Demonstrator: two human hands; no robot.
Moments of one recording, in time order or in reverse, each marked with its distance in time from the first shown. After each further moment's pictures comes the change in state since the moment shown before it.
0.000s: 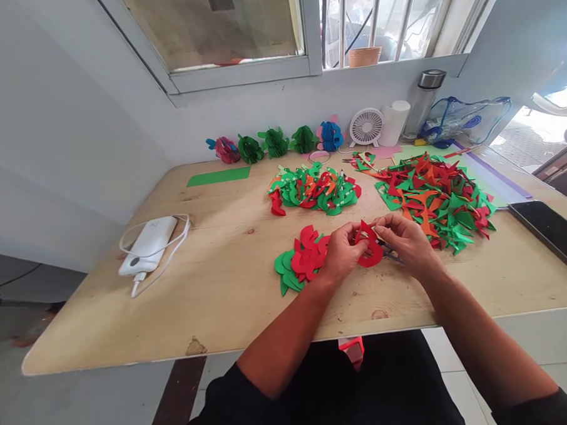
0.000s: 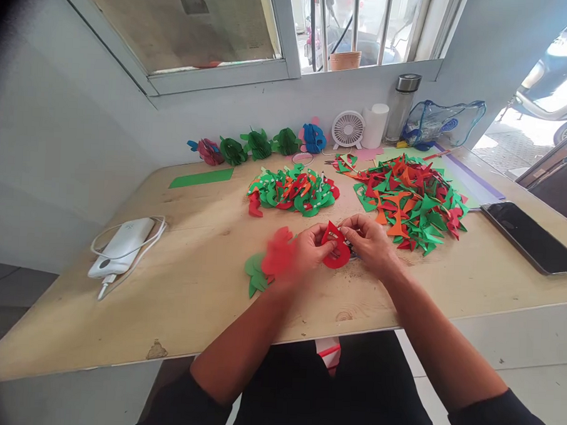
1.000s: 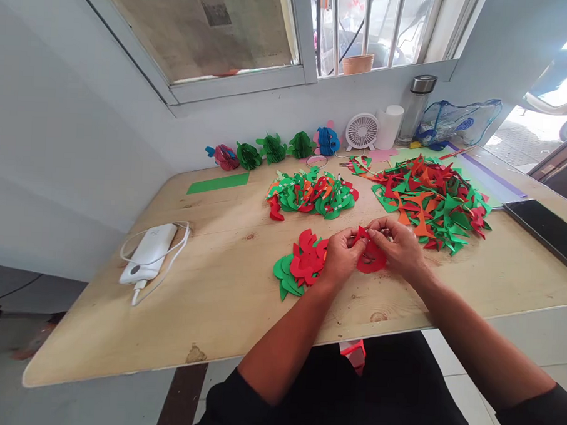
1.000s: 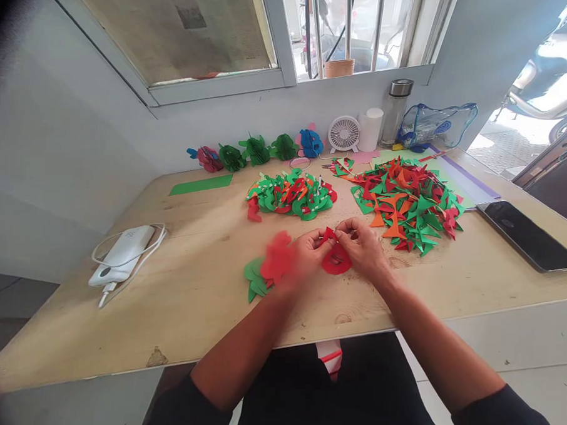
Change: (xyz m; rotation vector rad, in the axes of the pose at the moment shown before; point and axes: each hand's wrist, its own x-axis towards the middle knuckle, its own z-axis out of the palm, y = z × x) left_hand -0.004 0.007 0.006 -0.002 -0.002 -0.076; right_hand 0.000 0.012 0.008 -0.287 0.140 -0.115
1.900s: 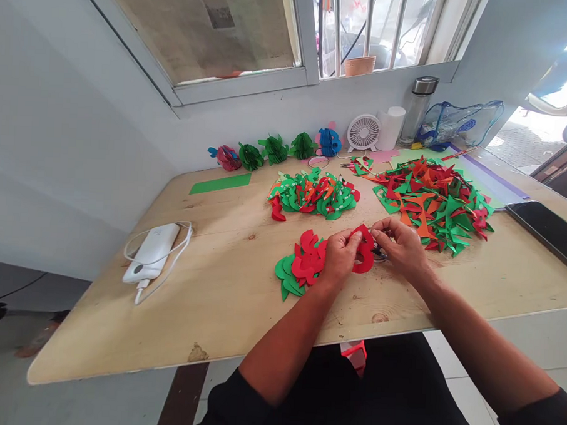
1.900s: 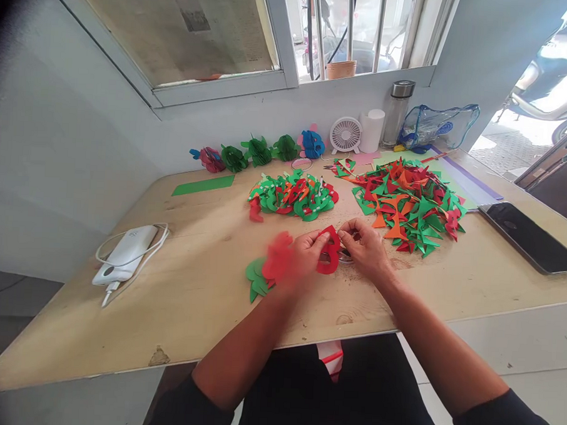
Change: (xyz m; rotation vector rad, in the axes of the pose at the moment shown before) left_hand -0.001 0.004 -0.002 0.068 0.133 0.005; right_hand -0.002 -0.009 -0.003 -0.002 0.021 -0.013
